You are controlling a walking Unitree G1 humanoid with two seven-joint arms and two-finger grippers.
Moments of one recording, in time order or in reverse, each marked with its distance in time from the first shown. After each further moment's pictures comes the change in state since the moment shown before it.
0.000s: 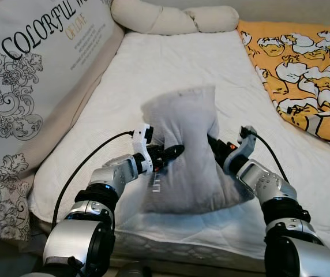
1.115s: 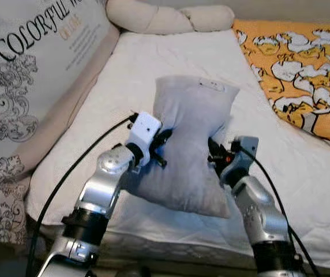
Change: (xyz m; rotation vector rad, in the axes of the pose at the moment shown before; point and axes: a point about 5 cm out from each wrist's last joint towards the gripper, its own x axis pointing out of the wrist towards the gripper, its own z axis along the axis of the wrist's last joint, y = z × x) left arm -0.026 -0.040 0.034 0.753 -0.097 0.271; right arm -0.031 0.021 -0.029 -0.440 -0.164 -0.127
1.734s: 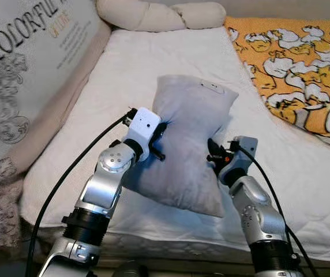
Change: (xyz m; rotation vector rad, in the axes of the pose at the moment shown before) left arm -0.003 0.008 0.009 0.055 -0.015 0.108; right arm 0.002 0.000 0.000 0.015 -0.002 -0.047
